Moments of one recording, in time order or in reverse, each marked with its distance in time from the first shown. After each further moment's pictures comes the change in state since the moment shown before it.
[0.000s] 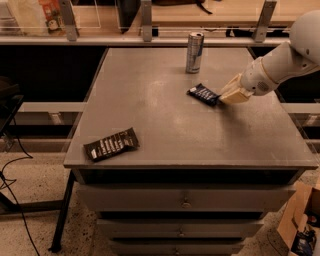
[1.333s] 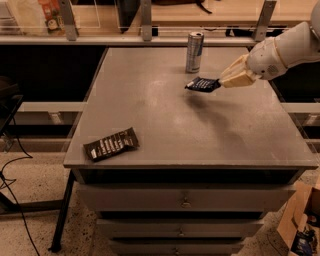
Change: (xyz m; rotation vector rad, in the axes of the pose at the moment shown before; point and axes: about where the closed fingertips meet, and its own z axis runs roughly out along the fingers) arm -0.046 -0.009 -0.044 0.038 -0.164 -0.109
